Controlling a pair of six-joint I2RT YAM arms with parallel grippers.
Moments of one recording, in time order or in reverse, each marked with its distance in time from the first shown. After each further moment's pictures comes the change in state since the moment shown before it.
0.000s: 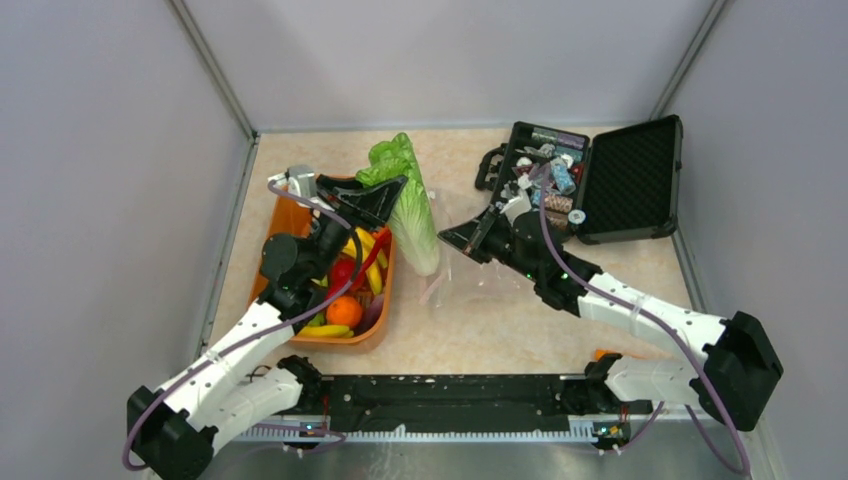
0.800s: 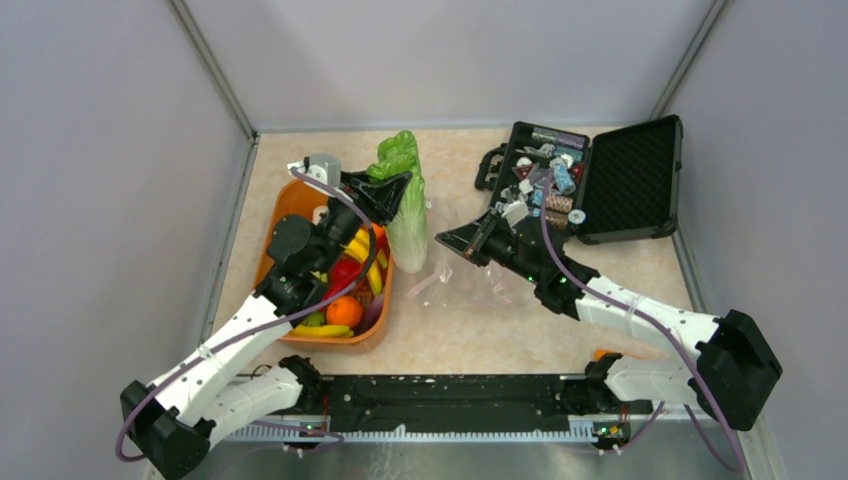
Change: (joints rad) left arm -0.065 0.024 0.129 -0.268 -0.137 0.230; right arm -0.019 0.008 -0.085 0.147 -0.067 0.114
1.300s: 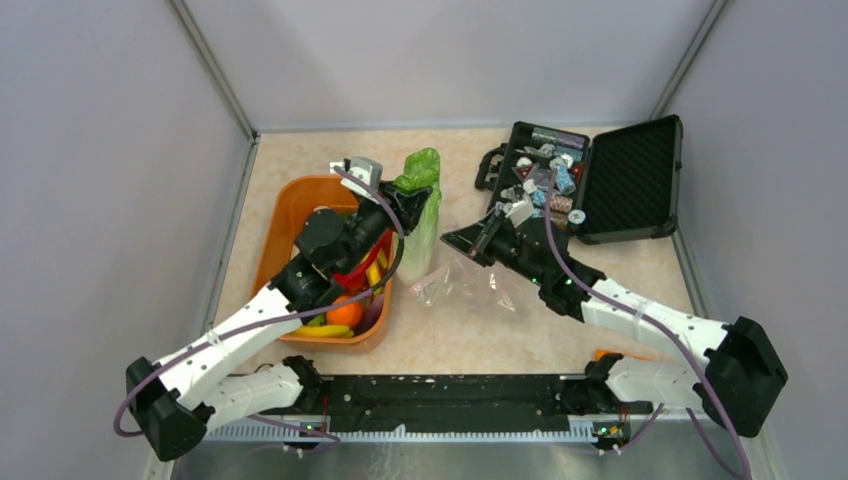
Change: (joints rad) left arm -0.124 0.080 0.052 -0.145 -0.095 0.107; right arm -0.003 -0.033 0.000 -0.035 0.011 -0.075
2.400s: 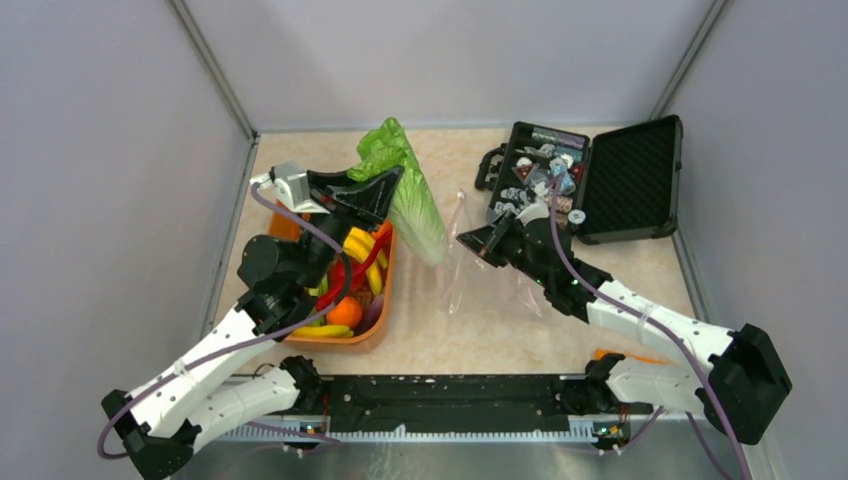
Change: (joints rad) left arm -0.024 -0.155 0.048 0.125 -0.001 -0.061; right arm -0.042 -0.039 -0.020 -0.138 0.113 -0.056
